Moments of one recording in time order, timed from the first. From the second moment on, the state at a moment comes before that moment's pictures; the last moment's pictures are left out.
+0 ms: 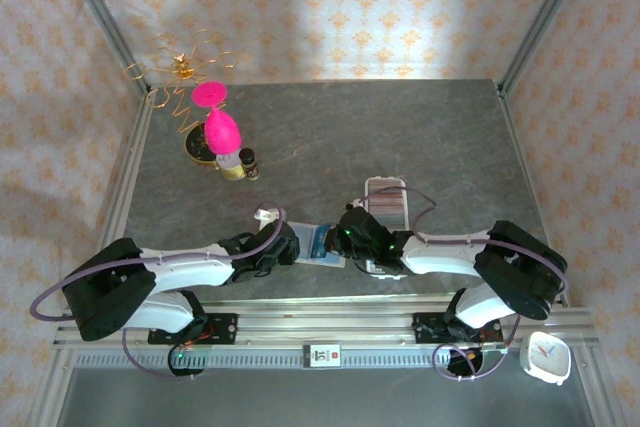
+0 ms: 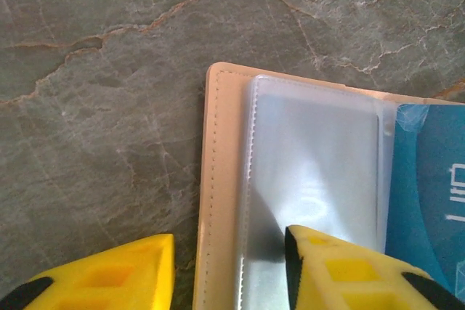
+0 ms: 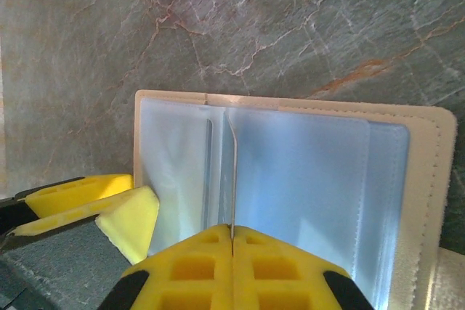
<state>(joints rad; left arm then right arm) -0.86 1.32 0.41 -0.04 -0.26 -0.85 0.96 1.45 0.54 0.16 -0.02 1.12</state>
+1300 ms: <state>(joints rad) -0.88 1.33 0.42 -0.01 -0.27 -0.88 0.96 1.42 0.49 0.25 0.03 1.21</state>
